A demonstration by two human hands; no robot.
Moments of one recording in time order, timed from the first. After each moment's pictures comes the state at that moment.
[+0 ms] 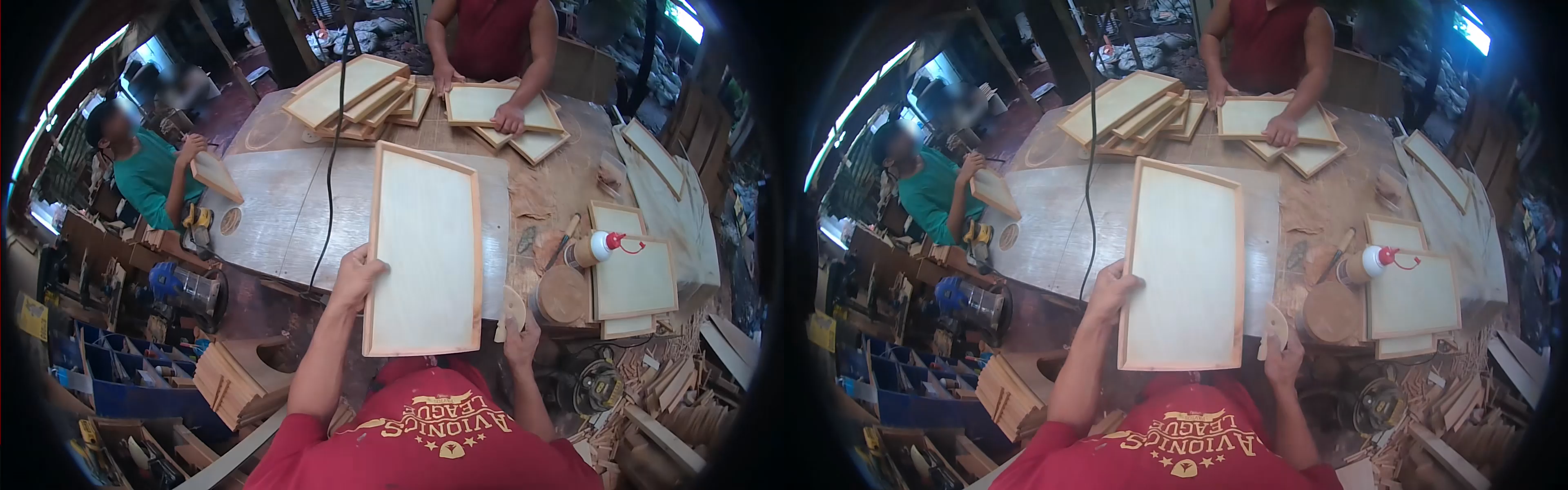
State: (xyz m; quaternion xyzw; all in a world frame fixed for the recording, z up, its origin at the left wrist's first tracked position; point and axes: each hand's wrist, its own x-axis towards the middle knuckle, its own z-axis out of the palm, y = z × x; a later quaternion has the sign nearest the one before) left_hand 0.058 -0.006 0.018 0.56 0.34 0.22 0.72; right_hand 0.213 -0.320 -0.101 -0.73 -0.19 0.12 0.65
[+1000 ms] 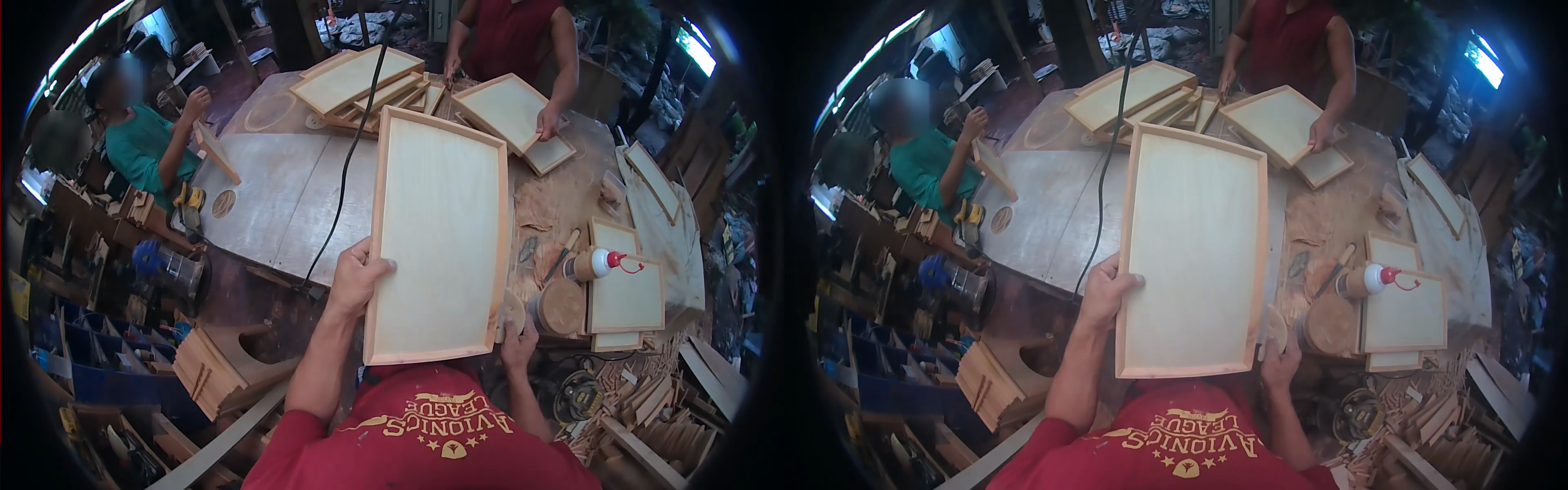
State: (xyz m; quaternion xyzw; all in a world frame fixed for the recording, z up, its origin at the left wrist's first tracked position) left_hand 0.043 -0.010 0.054 0.53 0.27 0.27 0.76; right_hand 0.213 -0.302 -0.096 -0.76 -0.23 0.06 0.61
